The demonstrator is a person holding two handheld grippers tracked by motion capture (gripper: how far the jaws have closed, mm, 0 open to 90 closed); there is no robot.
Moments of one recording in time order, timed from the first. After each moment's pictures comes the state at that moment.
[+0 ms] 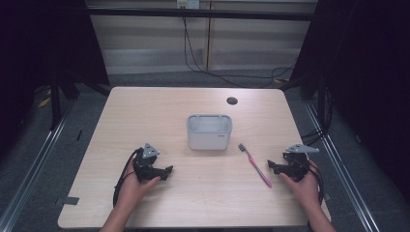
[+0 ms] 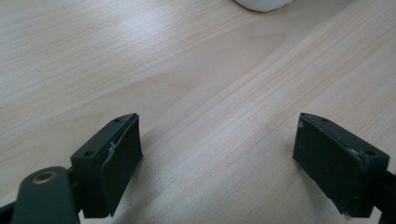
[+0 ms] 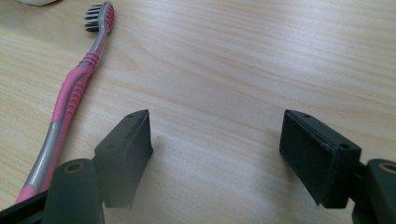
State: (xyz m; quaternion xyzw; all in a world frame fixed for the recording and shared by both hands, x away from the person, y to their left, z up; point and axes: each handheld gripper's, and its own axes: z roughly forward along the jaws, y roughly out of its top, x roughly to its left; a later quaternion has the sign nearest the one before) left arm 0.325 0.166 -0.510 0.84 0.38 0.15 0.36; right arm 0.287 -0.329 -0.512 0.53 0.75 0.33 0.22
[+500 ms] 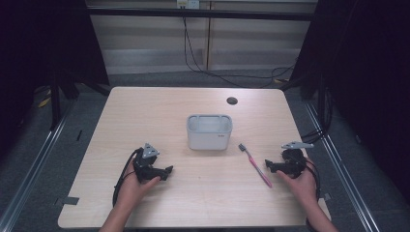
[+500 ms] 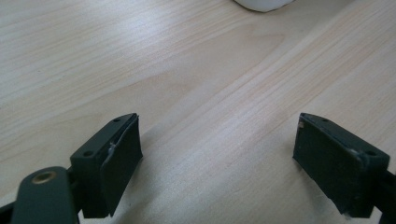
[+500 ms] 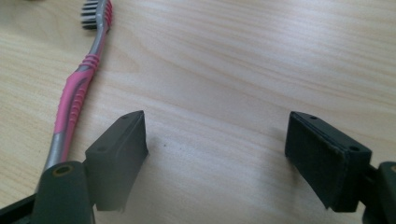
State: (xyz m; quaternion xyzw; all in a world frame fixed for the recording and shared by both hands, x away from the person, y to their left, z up) left arm 0.325 0.167 -0.510 0.84 0.38 0.15 0.36; right arm 0.296 -0.319 -0.505 0.55 0.76 0.30 0.20
